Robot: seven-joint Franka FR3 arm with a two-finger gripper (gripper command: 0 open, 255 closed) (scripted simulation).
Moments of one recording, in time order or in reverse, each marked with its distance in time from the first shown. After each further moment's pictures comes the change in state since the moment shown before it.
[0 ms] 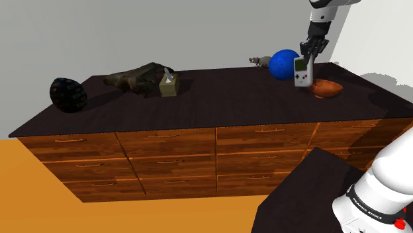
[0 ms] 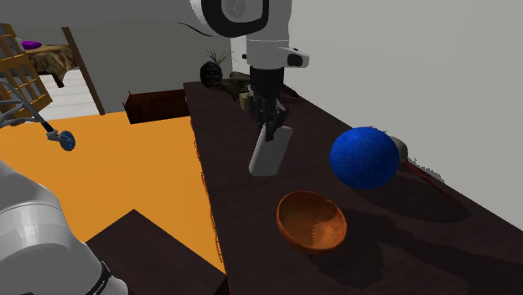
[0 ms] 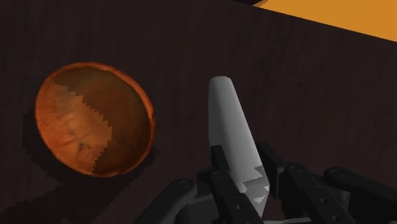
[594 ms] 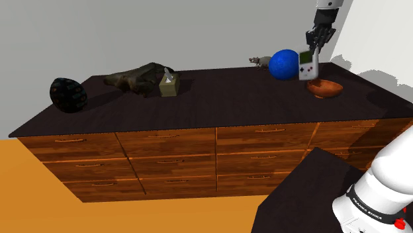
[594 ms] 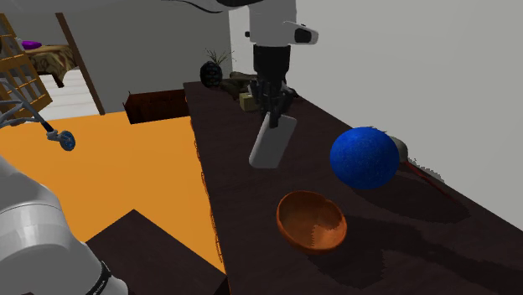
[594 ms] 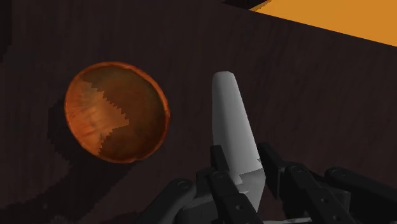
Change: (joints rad) arm -0.011 0.030 -0.018 0.143 0.007 -0.114 -0.038
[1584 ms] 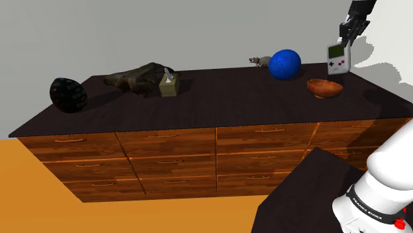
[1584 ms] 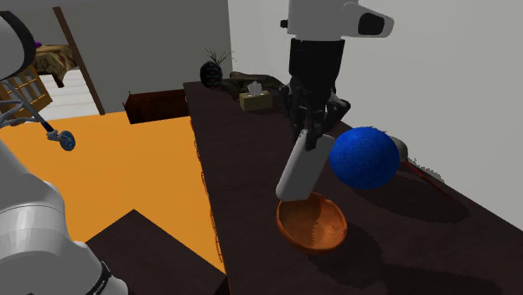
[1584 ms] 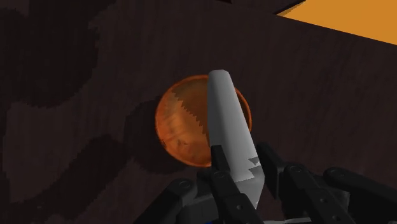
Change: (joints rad) arm -0.123 0.086 -0.161 0.151 0.021 -0.064 -0.288
